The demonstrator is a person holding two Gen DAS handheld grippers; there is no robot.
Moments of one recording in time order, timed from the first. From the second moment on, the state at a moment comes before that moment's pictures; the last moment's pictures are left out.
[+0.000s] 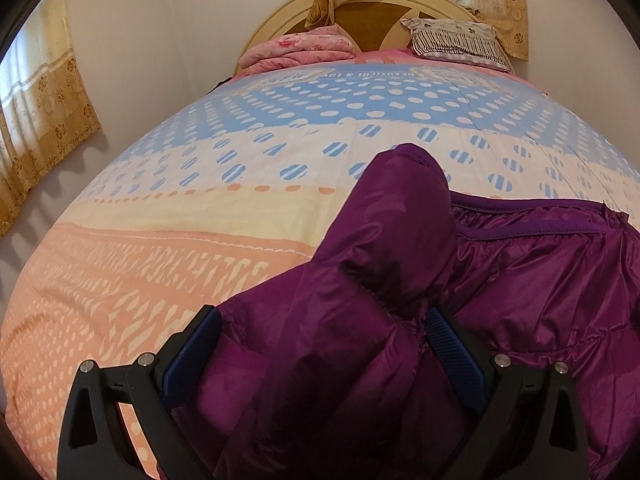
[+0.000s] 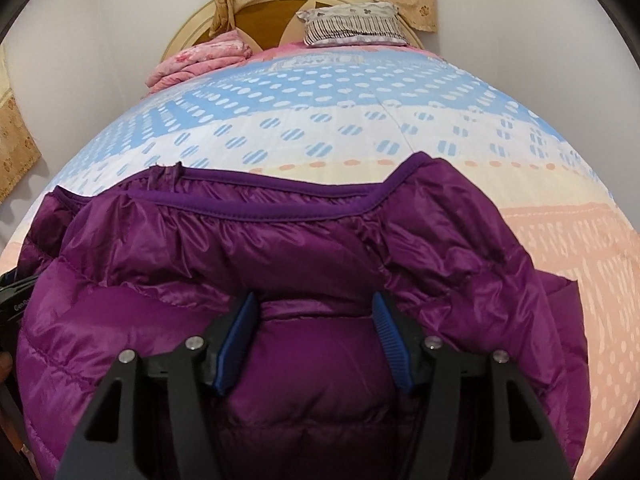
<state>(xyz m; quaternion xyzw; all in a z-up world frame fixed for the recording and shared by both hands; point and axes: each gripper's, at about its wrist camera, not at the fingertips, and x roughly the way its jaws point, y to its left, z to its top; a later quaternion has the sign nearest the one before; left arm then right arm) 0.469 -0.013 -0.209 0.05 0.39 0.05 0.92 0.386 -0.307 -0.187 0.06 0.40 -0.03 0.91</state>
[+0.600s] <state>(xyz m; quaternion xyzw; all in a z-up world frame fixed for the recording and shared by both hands) 0.471 -0.011 -0.212 0.04 0.40 0.04 0.92 0.392 -0.300 -0.191 0.04 0.41 -0.05 0.91</state>
